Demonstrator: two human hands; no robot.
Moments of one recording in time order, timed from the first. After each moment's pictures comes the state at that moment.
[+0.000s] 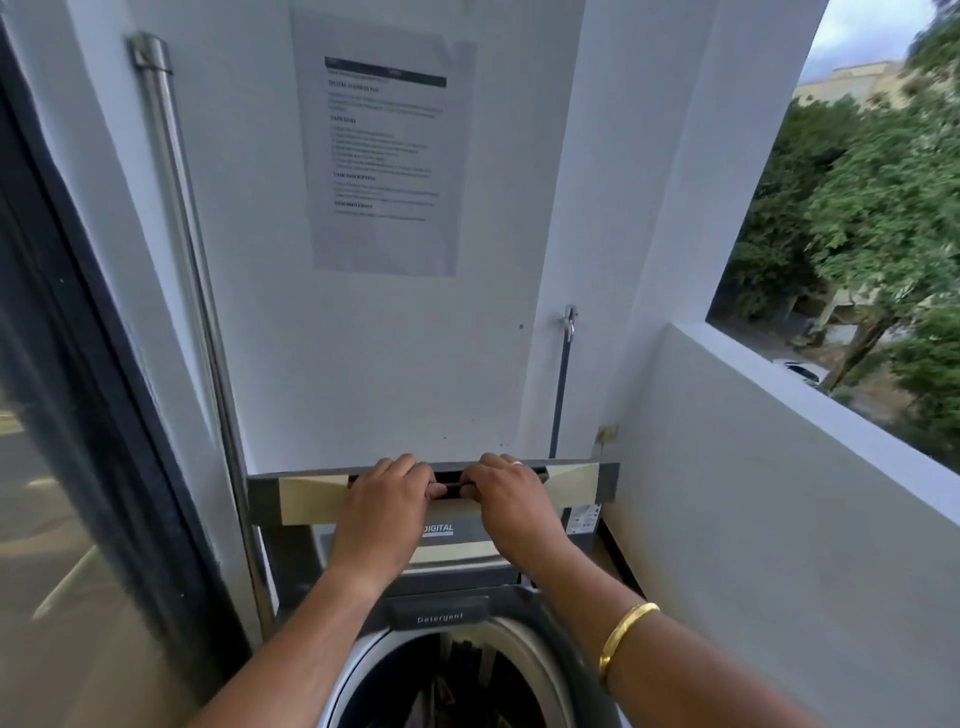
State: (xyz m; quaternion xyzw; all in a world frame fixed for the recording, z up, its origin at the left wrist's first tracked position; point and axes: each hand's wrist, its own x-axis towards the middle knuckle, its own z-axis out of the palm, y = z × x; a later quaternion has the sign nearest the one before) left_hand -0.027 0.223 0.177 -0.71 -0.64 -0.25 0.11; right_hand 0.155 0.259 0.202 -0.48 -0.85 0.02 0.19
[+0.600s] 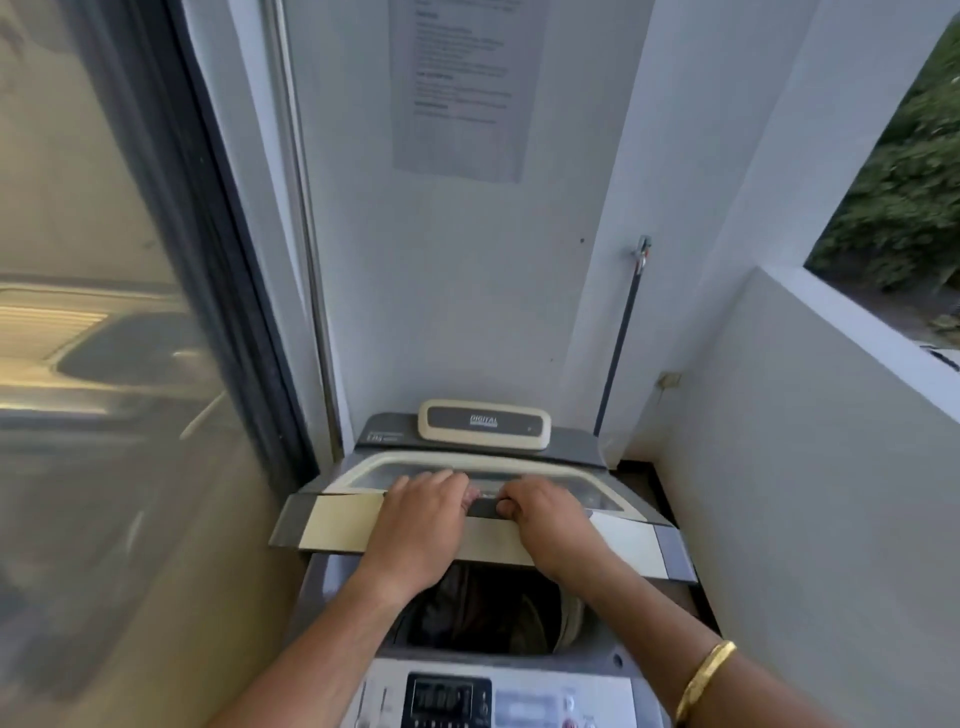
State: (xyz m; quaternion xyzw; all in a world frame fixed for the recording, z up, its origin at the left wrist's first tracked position) left_hand 0.022 0.062 0.119 -0.68 -0.71 -0.19 -0.02; right_hand 0.204 0.132 0.131 -0.47 -0.86 0.18 0.10
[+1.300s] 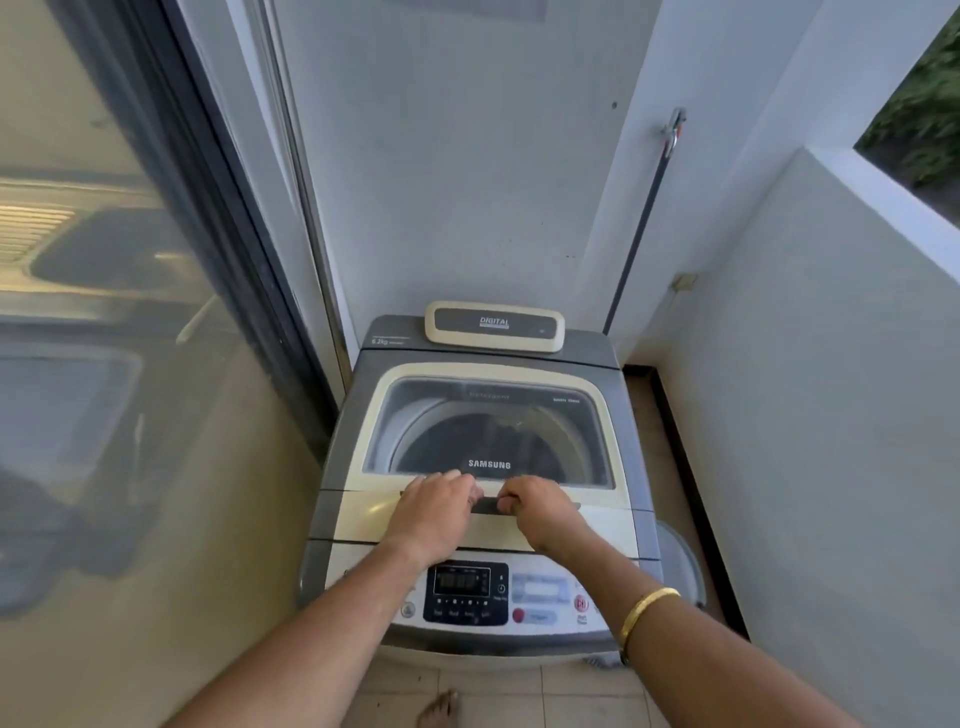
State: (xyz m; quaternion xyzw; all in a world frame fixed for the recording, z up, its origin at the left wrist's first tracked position) left_hand 0.031 0.021 0.010 -0.67 -0.71 -0.06 -0.19; right_hand 0.196 0.083 0.023 -0.55 -0.78 0.31 -0.04
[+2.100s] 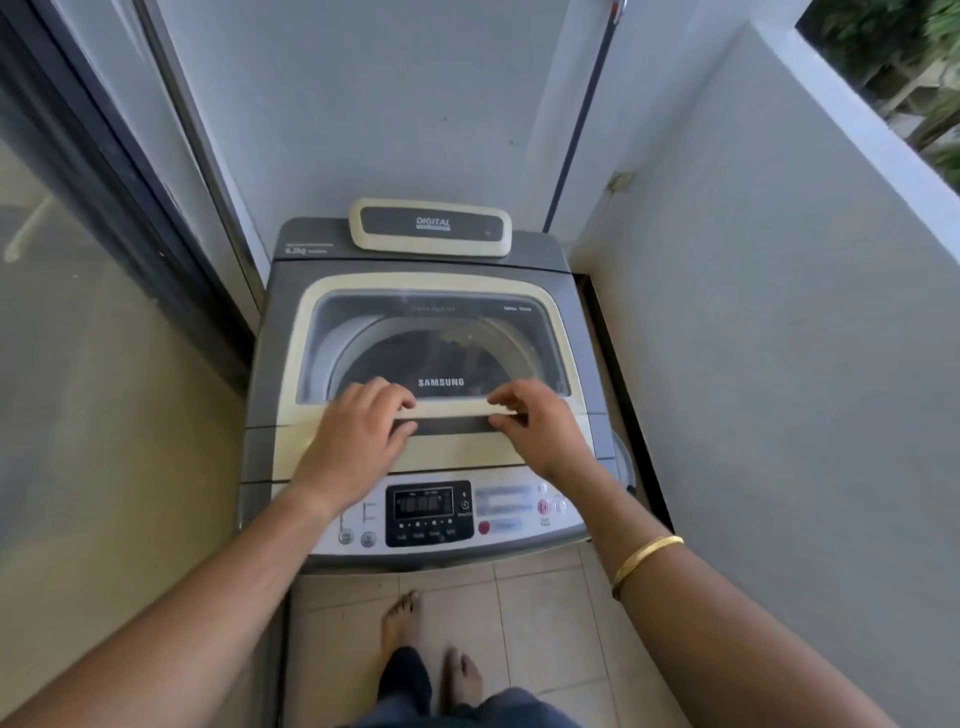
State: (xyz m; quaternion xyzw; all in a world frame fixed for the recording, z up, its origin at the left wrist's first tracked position) left_hand -0.017 0.007 -0.011 -0.73 -0.64 -0.19 -0.17; right_hand 0.242 0.069 0.020 -0.59 -0.71 0.35 0.15
